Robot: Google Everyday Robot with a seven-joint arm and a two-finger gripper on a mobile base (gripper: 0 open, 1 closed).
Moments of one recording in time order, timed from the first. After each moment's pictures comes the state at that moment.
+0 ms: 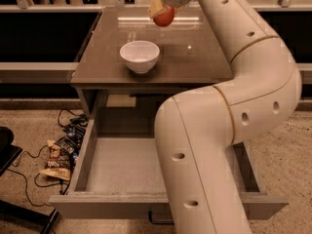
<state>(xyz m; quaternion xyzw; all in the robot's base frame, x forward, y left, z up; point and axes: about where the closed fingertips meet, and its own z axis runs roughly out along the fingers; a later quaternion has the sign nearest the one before) 0.880 -0.063 0.940 -0.19 0.90 0.06 0.38</state>
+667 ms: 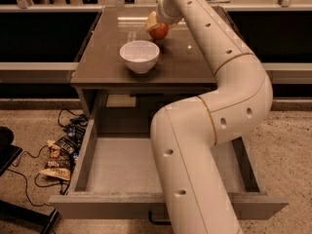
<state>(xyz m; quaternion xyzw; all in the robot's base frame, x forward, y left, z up) 0.918 -0.047 0.874 -0.14 0.91 0.08 0.37</state>
